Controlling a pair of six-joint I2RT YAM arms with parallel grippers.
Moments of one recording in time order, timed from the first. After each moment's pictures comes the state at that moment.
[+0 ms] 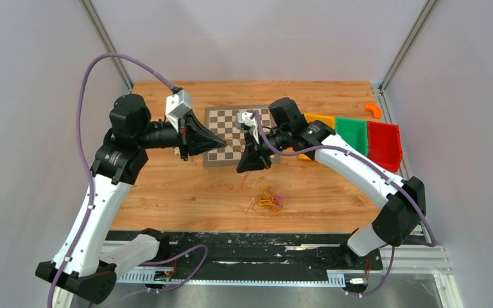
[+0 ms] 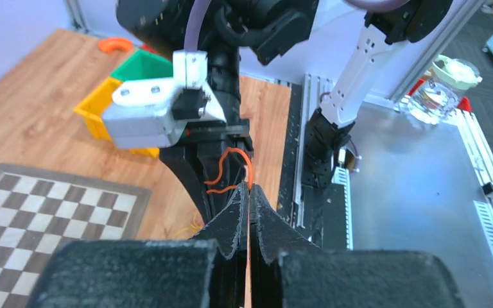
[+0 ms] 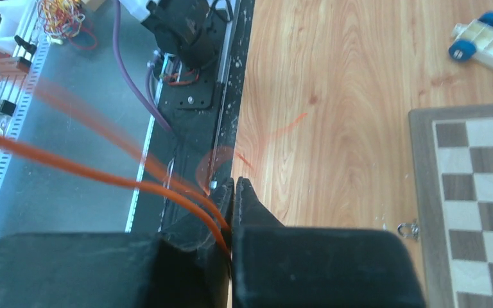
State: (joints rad) left arm -0.35 1.04 1.35 -0.50 1.09 -0.03; right arm 0.72 1.54 1.45 -0.58 -0.98 -0.31
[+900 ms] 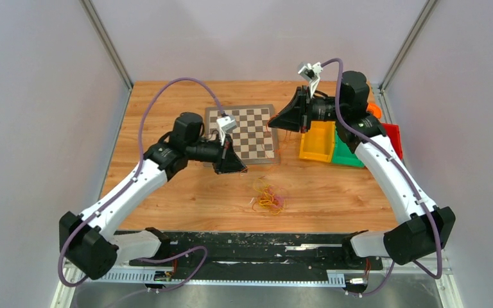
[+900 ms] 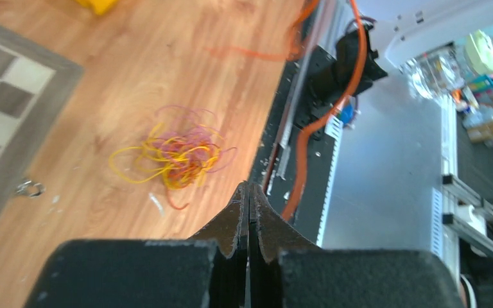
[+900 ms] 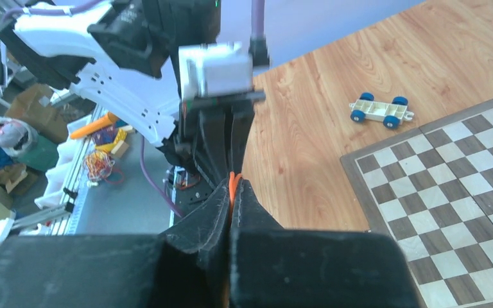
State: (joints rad) left arm -0.52 1.16 1.02 -0.39 0.85 -0.14; right arm 0.34 1.34 1.37 -0.15 -1.16 0.29
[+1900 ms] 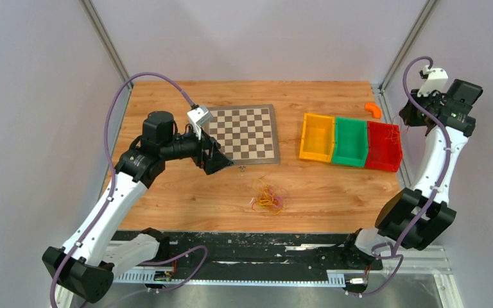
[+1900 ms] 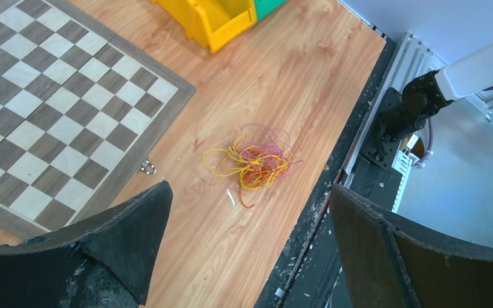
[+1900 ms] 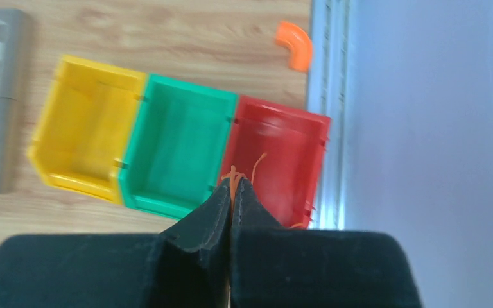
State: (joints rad) left arm -0.41 1.01 1.08 -0.51 0.70 -0.05; right arm -0.54 1.45 1.55 -0.72 -0.57 -0.35
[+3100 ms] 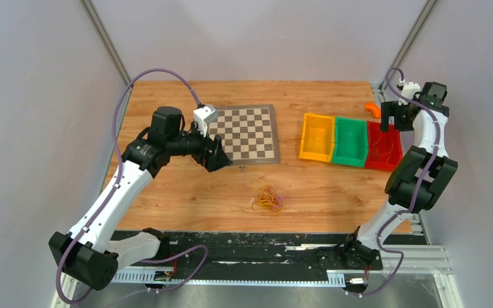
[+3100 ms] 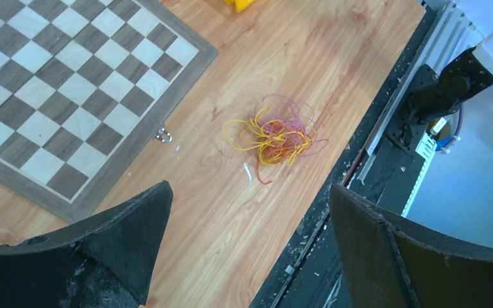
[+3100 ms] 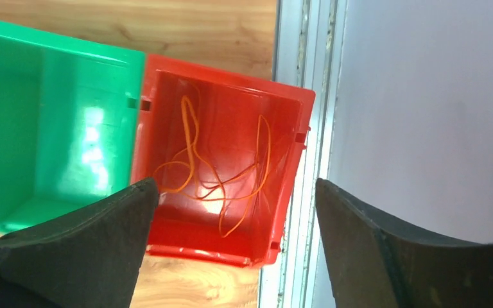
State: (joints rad) left arm -0.41 1.11 1.14 -0.63 0.63 0.01; right arm -0.48 1.86 1.59 -0.66 -0.24 -0.46
